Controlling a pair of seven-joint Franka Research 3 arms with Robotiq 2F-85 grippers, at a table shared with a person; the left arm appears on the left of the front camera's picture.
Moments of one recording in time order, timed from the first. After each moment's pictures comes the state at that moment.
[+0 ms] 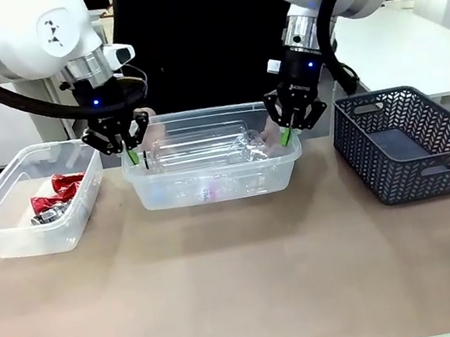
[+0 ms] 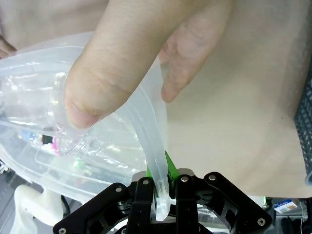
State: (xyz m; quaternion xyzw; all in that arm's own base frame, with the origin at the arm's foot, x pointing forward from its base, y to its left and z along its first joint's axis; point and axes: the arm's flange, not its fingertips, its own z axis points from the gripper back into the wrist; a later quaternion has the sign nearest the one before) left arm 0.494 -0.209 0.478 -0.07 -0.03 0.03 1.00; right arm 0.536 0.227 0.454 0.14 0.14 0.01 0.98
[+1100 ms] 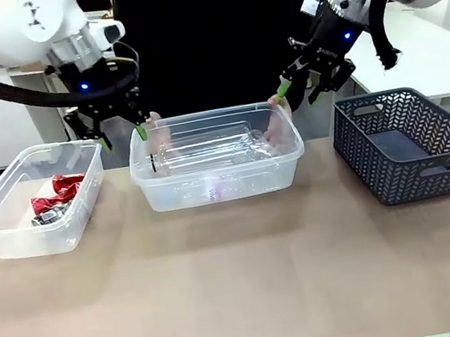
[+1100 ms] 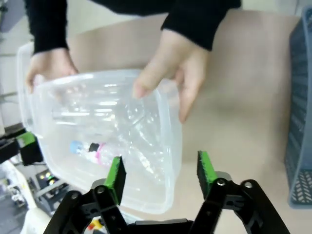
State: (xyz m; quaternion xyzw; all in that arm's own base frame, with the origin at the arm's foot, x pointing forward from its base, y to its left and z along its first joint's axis) left arm 0.469 -0.201 0.523 -0.09 -0.10 0.02 0.99; right arm 0.502 0.167 0.517 0.23 -0.09 0.00 0.97
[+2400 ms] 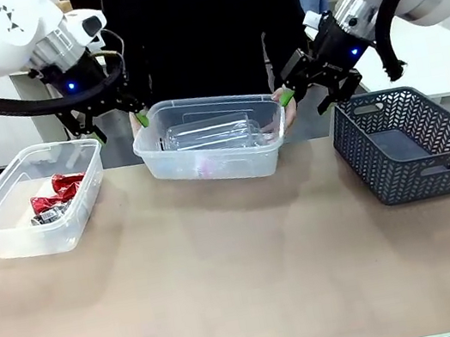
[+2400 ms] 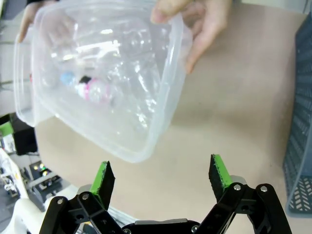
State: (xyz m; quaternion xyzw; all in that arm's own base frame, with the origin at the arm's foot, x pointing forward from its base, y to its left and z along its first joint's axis) left arm 0.462 -0.188 0.527 -0.14 -0.13 -0.01 0.98; right arm 0.493 0.162 0.495 0.24 -0.08 0.02 0.97
